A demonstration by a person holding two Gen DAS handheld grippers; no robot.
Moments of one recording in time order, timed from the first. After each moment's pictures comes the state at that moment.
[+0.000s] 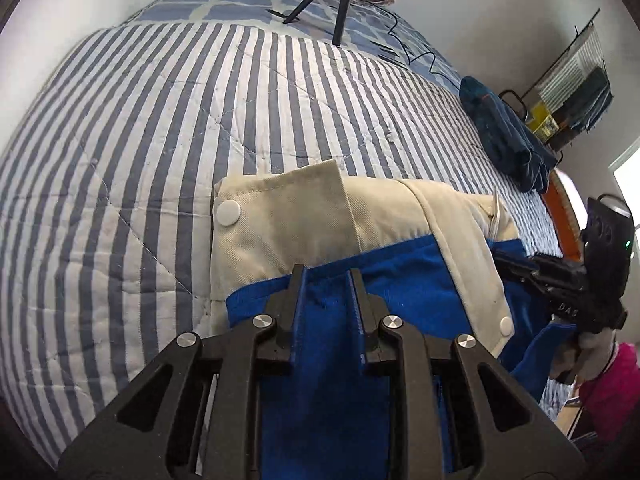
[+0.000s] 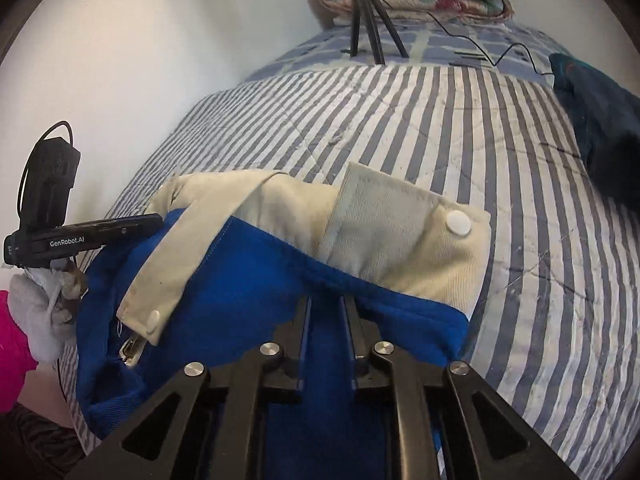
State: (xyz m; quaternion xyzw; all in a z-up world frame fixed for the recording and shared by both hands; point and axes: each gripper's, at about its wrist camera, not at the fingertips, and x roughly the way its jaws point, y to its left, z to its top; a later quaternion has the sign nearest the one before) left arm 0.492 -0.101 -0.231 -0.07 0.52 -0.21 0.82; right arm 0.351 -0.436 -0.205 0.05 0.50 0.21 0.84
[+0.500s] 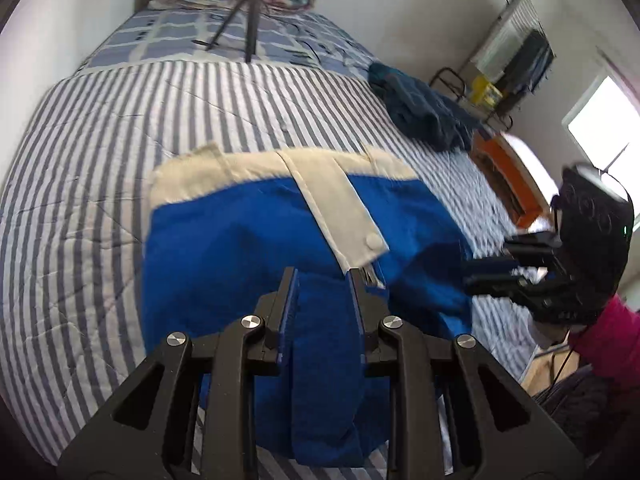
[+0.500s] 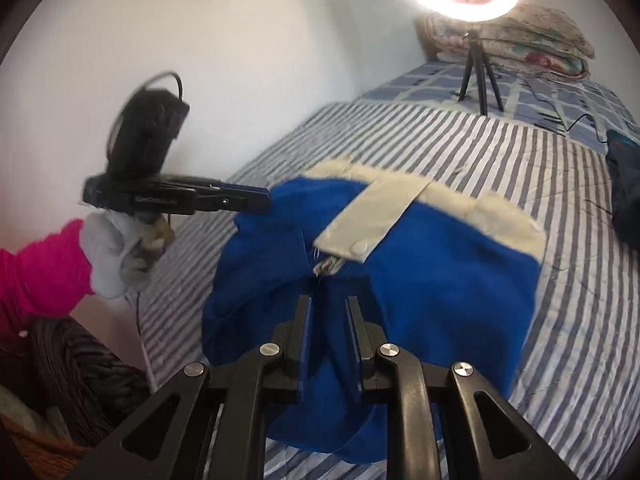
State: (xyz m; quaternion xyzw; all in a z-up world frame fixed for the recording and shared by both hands) left arm 0.399 -0.121 -0.174 -0.03 0.49 -0.31 0.81; right arm 0.244 -0.408 -0.148 0.01 0.44 0.35 0.82
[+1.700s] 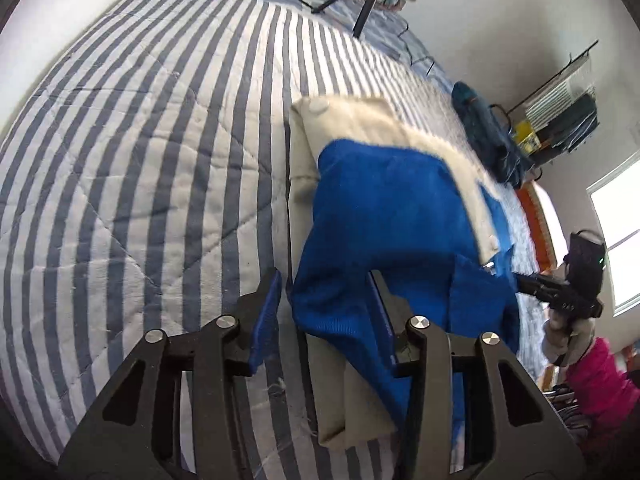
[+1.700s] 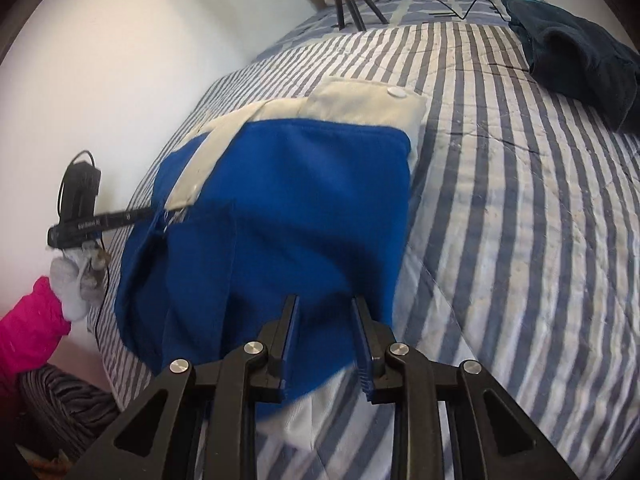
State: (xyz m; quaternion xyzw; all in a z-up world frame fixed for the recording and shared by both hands) left arm 0.436 -0.008 -0.232 -0.16 0.53 -0.24 0.80; right arm 0.249 -0.509 -0.200 0.10 0.53 0.24 0.81
